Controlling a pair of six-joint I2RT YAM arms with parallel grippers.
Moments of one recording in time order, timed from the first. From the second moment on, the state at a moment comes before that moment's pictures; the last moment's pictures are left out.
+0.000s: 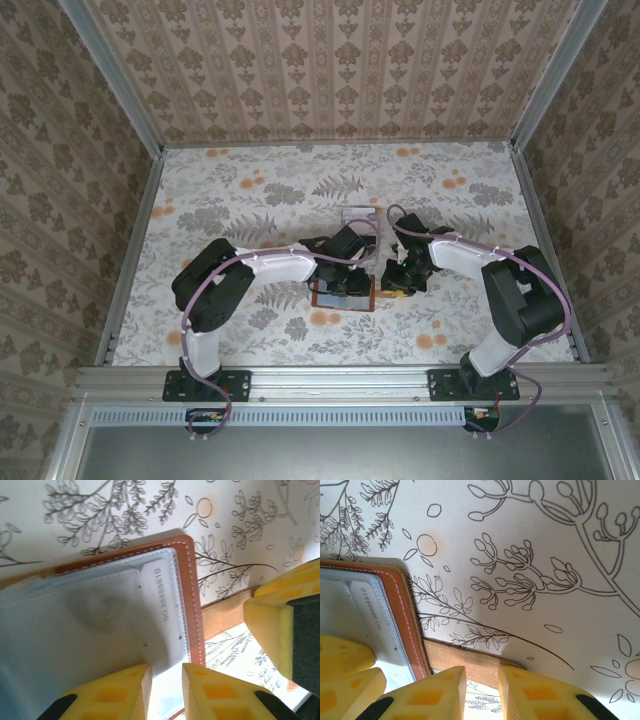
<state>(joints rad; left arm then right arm) -0.97 1.90 1.16 -0.38 0.32 -0.74 0.38 1.62 0.87 -0.67 -0.32 0.55</state>
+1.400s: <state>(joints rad) -1.03 1.93 1.37 -0.86 -0.06 -0.63 0.38 1.62 0.87 -0.67 -0.32 0.54</state>
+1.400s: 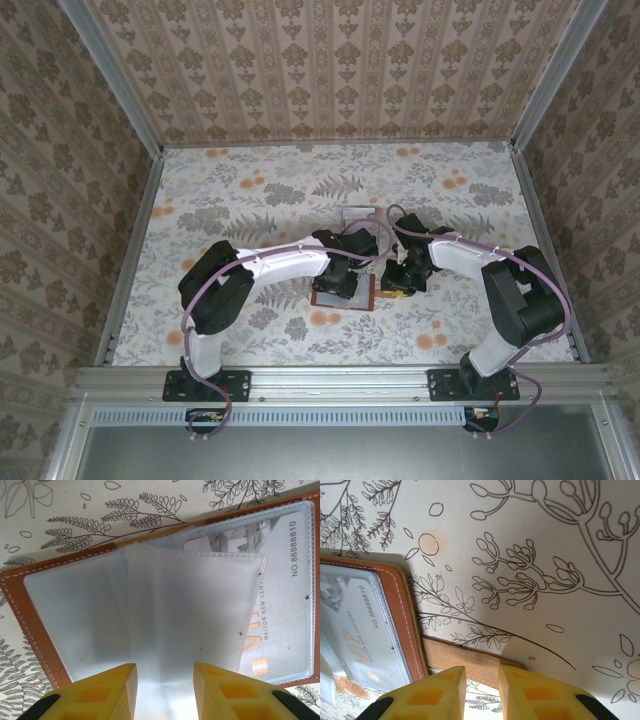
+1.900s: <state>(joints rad) -1.04 1.94 1.36 -0.84 -0.06 -0.63 0.42 1.55 0.86 -0.61 -0.41 0.60</state>
